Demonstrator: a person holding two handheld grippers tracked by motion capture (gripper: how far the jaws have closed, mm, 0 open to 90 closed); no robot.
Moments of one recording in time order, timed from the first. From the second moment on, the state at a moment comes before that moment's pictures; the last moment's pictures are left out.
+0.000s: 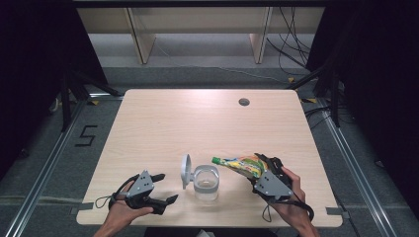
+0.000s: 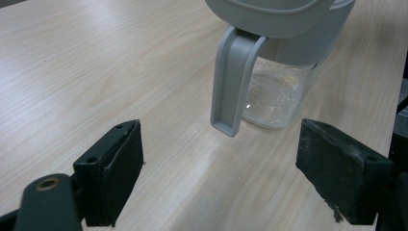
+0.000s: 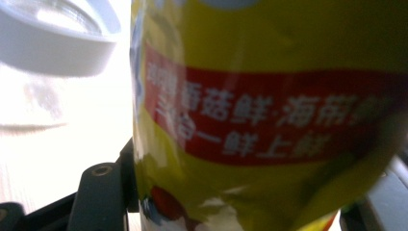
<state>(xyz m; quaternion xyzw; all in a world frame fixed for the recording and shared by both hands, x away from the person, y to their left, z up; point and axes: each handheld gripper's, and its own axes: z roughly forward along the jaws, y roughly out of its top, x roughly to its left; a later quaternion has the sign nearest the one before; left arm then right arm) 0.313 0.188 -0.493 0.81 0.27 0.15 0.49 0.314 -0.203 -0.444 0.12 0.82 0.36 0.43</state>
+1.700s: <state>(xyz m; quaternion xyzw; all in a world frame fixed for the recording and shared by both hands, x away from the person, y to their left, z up) 0.312 0.188 -0.493 0.82 0.27 0.15 0.48 0.296 -0.156 -0.450 -0.18 0.74 0.05 0.65</state>
